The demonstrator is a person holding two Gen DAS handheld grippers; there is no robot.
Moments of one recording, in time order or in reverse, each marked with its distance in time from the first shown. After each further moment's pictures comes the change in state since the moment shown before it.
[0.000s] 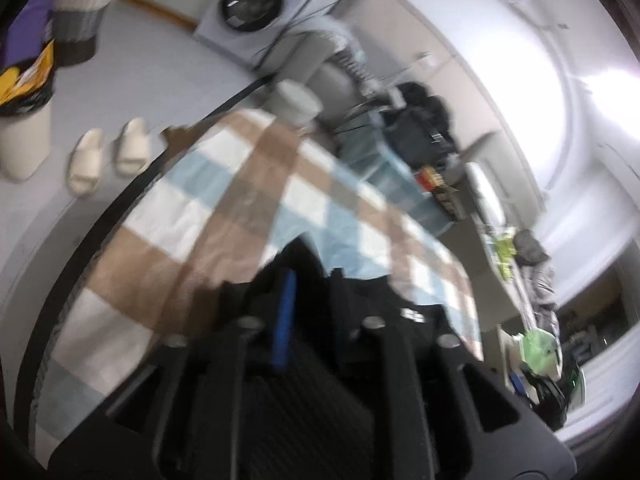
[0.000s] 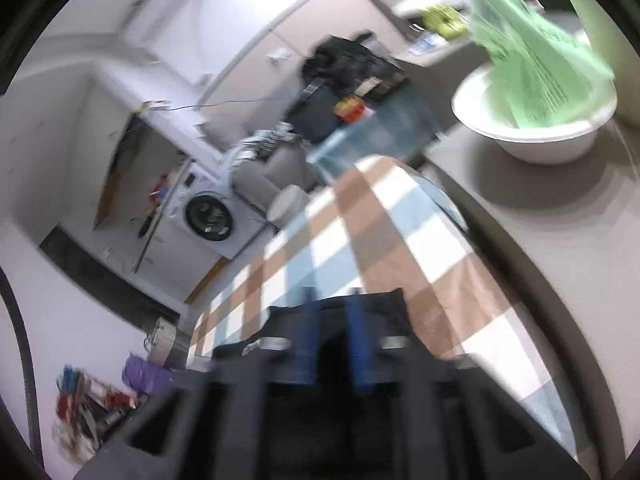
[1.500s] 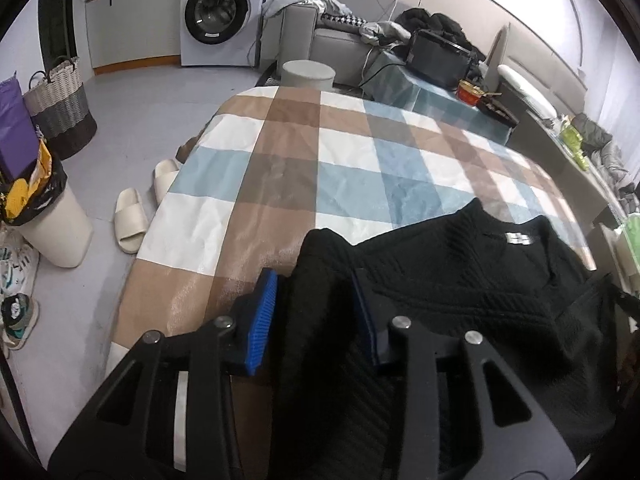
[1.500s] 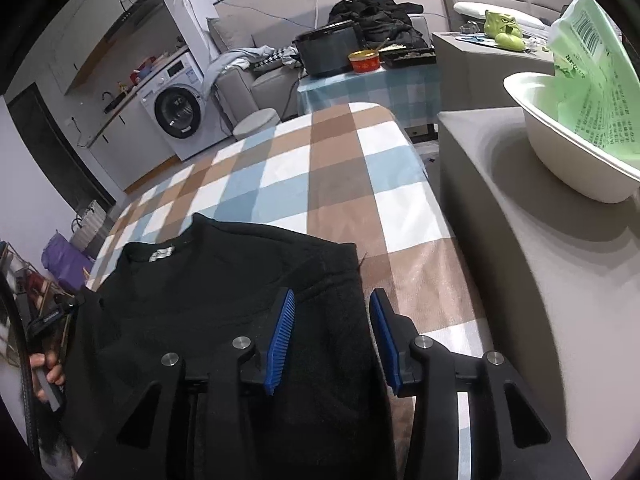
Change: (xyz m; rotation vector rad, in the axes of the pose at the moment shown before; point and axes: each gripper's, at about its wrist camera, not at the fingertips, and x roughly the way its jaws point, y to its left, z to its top) left arm 0.062 -0.012 -0.027 0.410 0.083 0.244; right arm 0.052 0.006 -0.023 -0.432 0.188 -0.243
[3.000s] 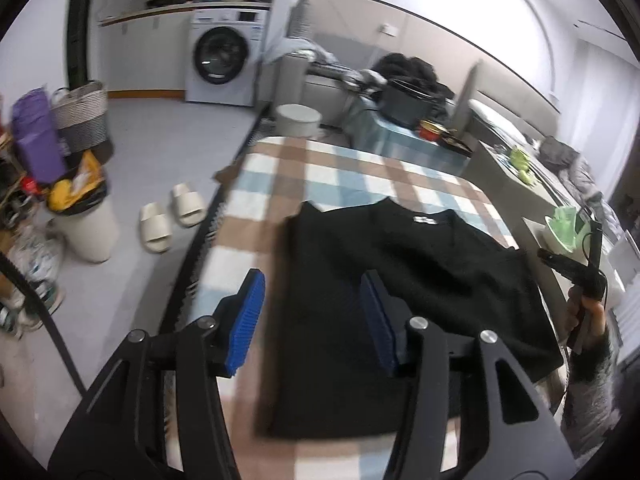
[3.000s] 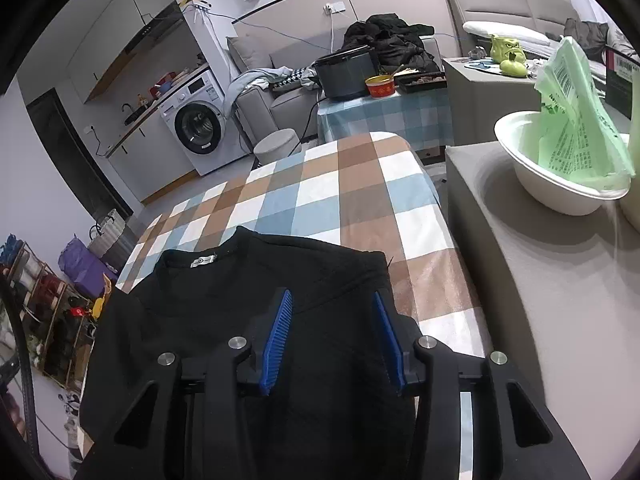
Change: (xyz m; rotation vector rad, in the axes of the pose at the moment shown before) left arm -0.285 0.006 -0.106 0.011 -0.145 -0.059; right arm -0.058 0.016 -0.009 -0.024 -0.086 0.029
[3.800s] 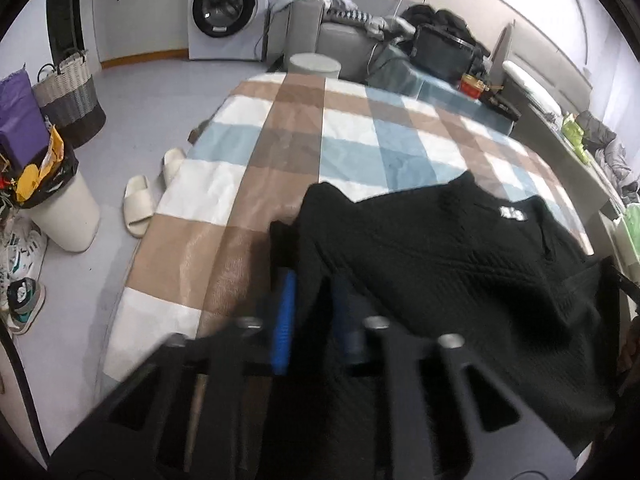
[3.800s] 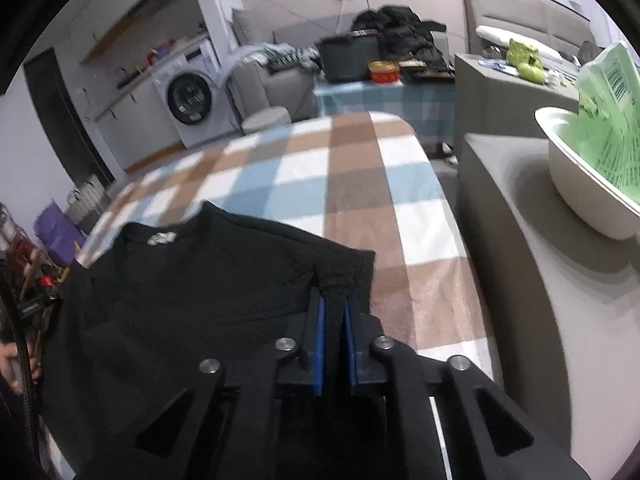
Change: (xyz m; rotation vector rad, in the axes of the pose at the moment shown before) left arm 0.252 0.011 0.036 -0.025 0.157 0.083; right arm 0.050 0.003 0.001 -0.112 0.017 -0.027
